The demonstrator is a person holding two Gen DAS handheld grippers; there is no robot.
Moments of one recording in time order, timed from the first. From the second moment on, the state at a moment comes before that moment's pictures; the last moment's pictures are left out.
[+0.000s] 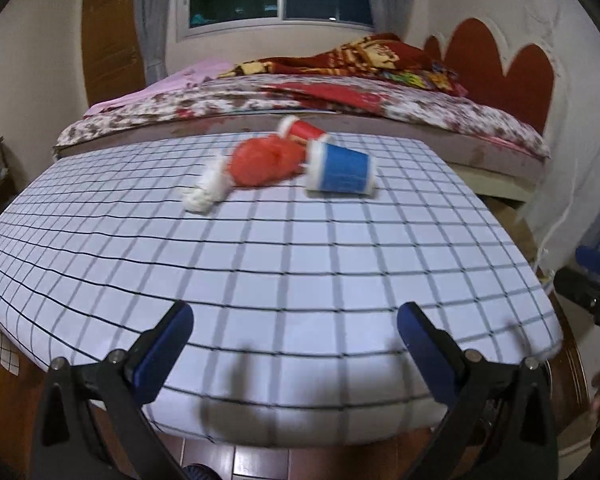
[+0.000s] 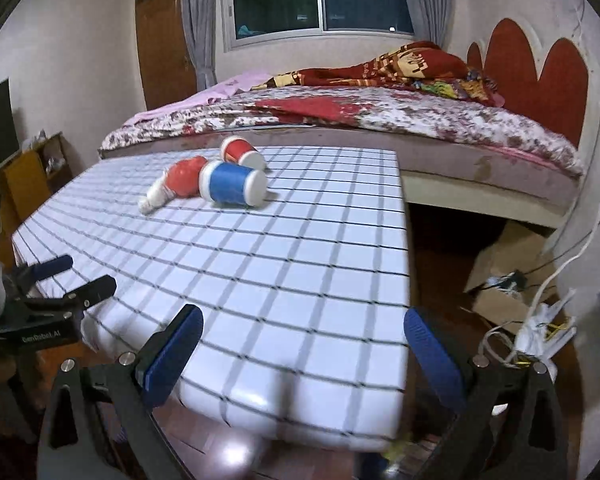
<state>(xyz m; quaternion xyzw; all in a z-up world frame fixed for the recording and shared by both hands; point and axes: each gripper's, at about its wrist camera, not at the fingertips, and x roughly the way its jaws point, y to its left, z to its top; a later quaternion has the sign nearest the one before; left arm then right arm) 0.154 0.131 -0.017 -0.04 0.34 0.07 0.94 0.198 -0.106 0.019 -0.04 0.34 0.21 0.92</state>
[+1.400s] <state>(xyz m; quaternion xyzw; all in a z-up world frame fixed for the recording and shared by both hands) 0.335 0.262 -0.055 -0.03 0.41 0.05 0.91 0.400 0.082 -0.030 -0.02 0.42 0.17 0.89</state>
